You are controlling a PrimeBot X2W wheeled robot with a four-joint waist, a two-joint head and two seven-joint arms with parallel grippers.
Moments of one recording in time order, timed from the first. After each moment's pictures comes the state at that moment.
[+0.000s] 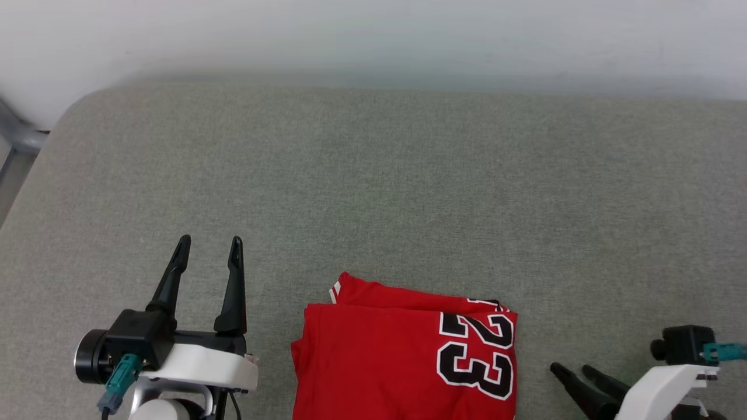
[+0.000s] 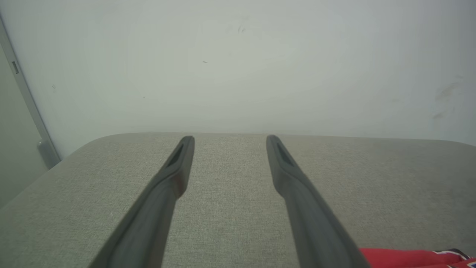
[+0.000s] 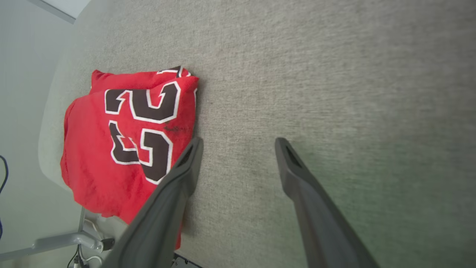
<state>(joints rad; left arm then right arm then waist) -0.05 0.22 -0.15 -0.03 -0.28 0.07 -0.26 0.11 -0.19 -0.02 -0.05 0.68 0.13 0.60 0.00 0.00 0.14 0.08</state>
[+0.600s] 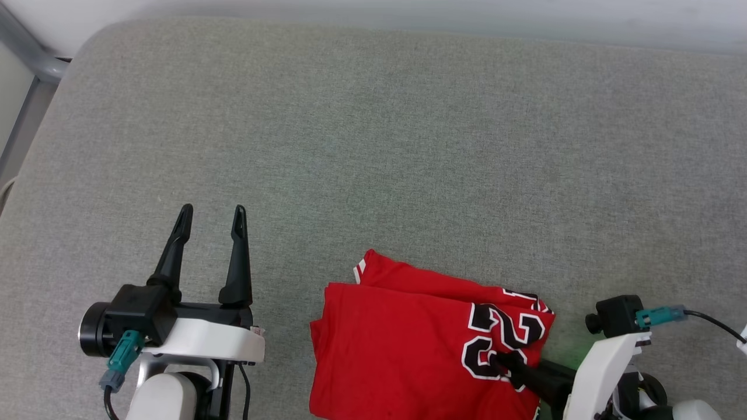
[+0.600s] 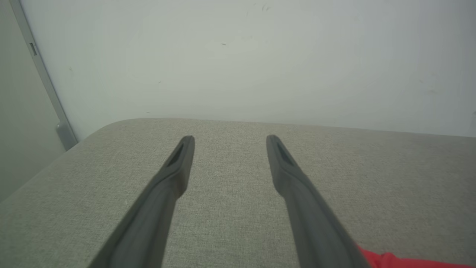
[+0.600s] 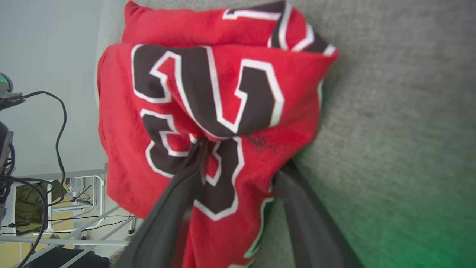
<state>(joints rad) -0.13 0.16 -0.11 -0.02 -0.24 0.02 -0.26 -0.04 -0.22 0.21 0.13 0.83 0.14 0.64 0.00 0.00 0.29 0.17</state>
